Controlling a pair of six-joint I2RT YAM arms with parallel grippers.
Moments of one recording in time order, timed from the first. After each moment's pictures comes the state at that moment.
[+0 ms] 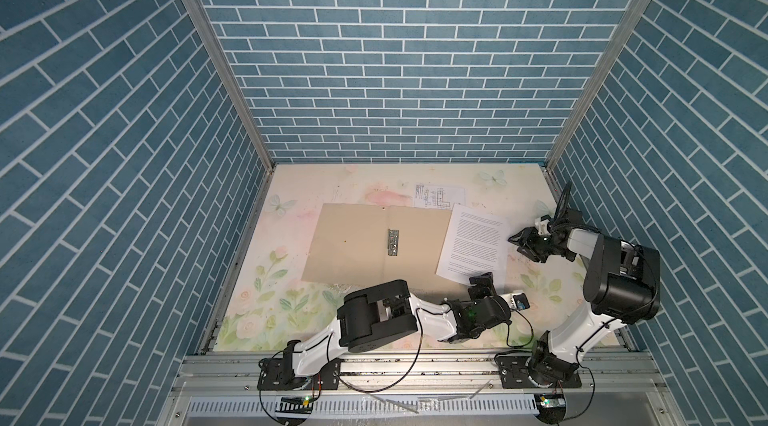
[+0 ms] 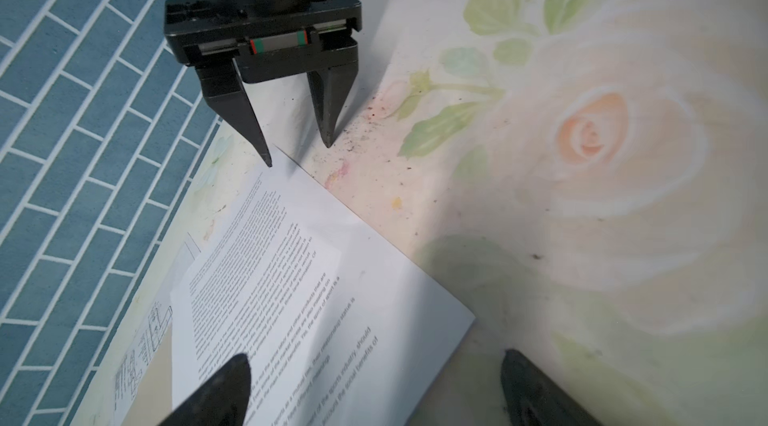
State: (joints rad) left arm -1.36 2.26 1.33 0.40 -0.57 0.42; right arm -0.28 1.75 0.91 -0.37 -0.62 0.34
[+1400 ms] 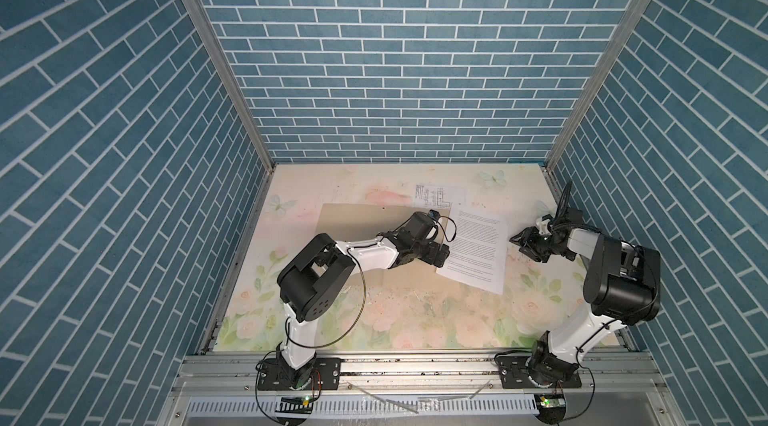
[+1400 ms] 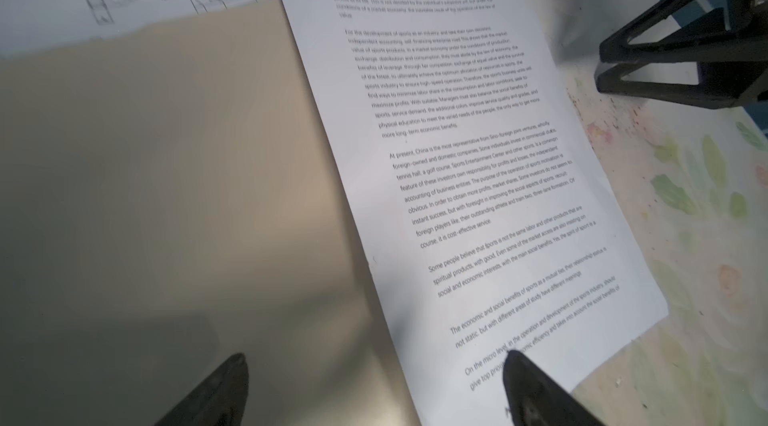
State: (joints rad) left arm -0.81 1.94 1.16 -0.02 0.16 -0.33; right arm -0.28 1.74 0.92 -0.38 -0.58 0.34
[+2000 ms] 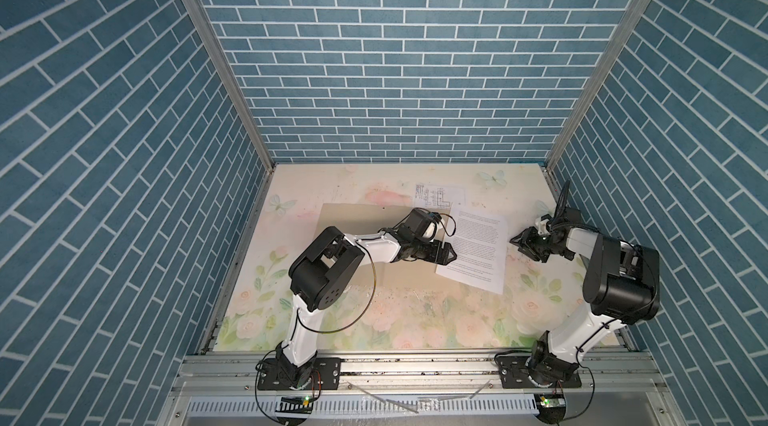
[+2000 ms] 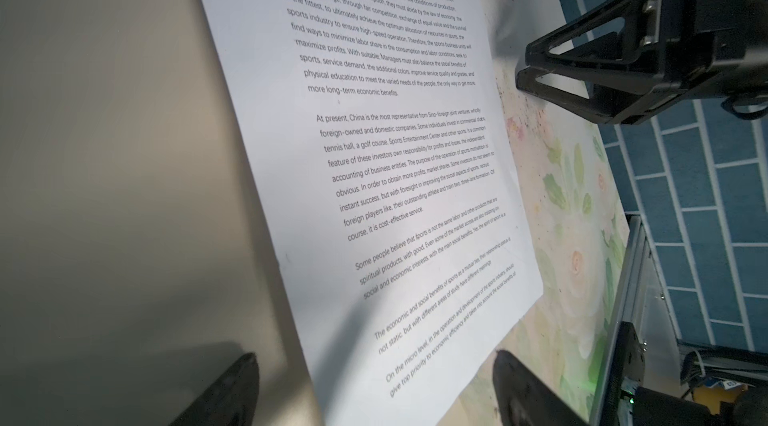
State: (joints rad) left arm -0.77 2.03 1.22 0.00 0.46 -0.50; right arm -0.26 1.74 0.92 -0.38 -0.55 0.33
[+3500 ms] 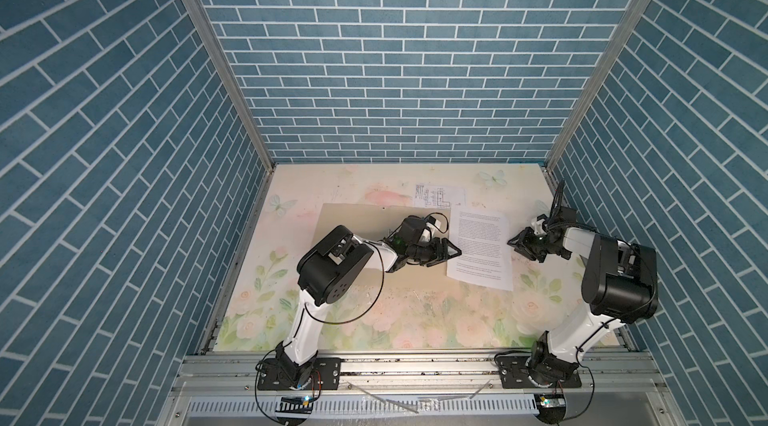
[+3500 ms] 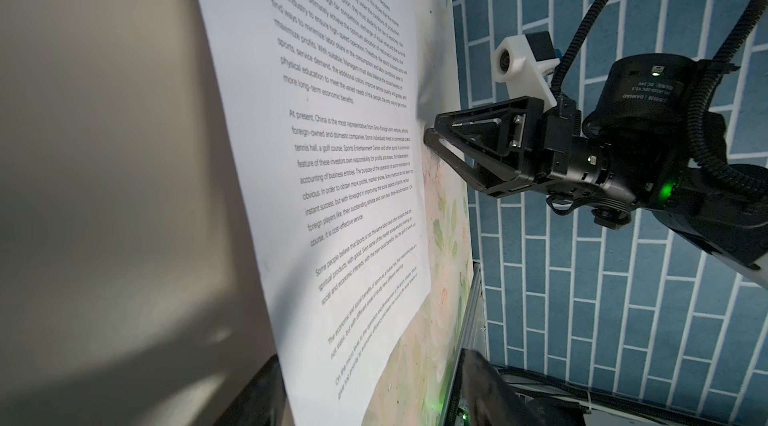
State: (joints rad) left arm -0.75 2.10 1.09 0.49 0.64 -1.00; right arm -0.23 1.74 0.92 -0.39 -0.54 0.33
